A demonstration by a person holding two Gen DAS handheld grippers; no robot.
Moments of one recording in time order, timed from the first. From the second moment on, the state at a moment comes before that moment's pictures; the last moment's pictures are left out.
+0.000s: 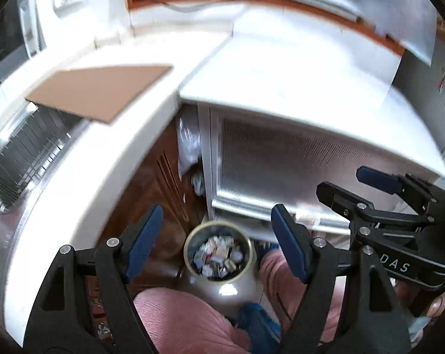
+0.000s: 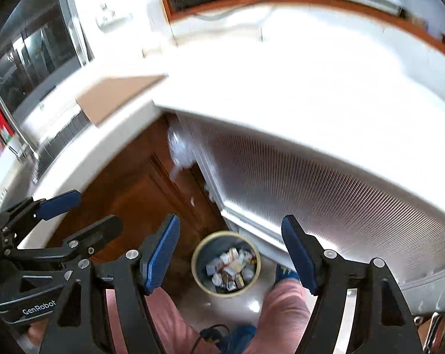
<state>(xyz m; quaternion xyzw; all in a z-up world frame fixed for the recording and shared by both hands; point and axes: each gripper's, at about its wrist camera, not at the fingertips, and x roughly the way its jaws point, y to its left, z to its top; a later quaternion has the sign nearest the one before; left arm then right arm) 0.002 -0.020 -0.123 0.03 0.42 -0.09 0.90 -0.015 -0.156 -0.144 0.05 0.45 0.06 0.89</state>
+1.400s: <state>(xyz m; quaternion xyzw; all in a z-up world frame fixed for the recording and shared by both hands) -0.031 -0.006 0.017 0.03 0.31 -0.03 0.95 -0.065 -0.149 0.042 0.04 0.30 0.07 0.95</state>
